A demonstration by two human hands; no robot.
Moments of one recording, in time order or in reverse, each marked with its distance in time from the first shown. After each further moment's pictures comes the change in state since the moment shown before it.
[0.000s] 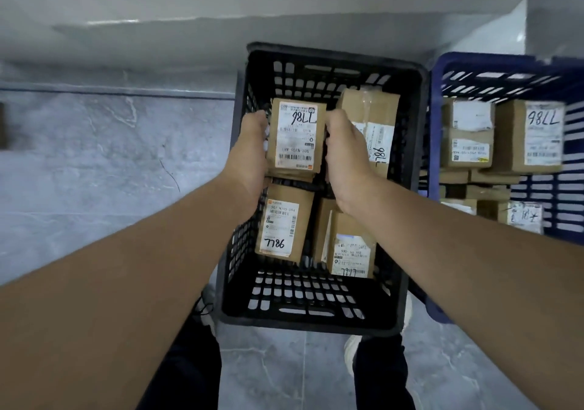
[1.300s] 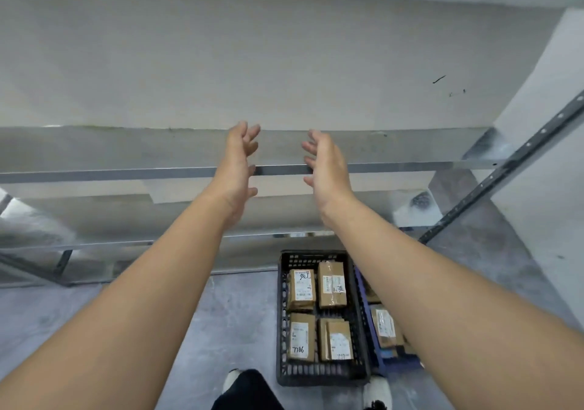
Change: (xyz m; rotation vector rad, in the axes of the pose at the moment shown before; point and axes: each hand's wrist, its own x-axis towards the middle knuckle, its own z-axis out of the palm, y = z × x) left_hand -0.507 0.384 -0.170 -0.083 -0.152 0.614; right_hand -0.525 -0.427 0.028 0.159 0.115 -0.617
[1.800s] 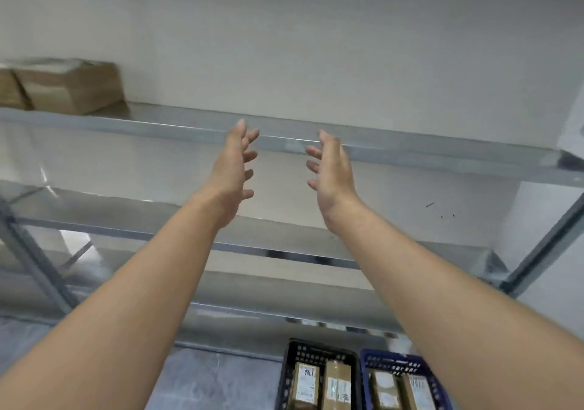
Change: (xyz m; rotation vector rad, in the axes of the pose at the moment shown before) left_hand -0.126 0.190 -0.013 -0.007 0.166 0.332; right_hand -0.093 -0.211 -0.010 0.068 -0.180 -0.326
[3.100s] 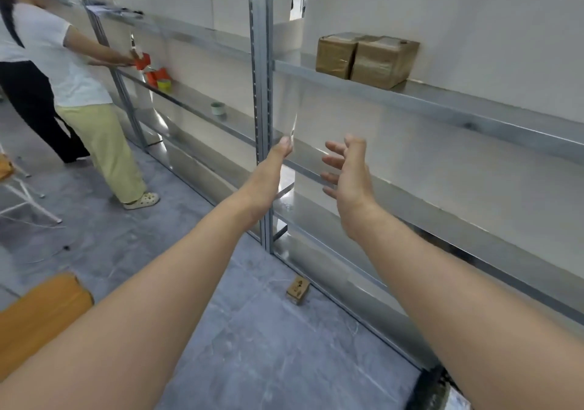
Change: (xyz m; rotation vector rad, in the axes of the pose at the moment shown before) left_hand -0.176 -0.009 -0.459 0.255 0.398 -0.102; right_hand -0.218 0.025 0.439 0.042 -0.553 0.195
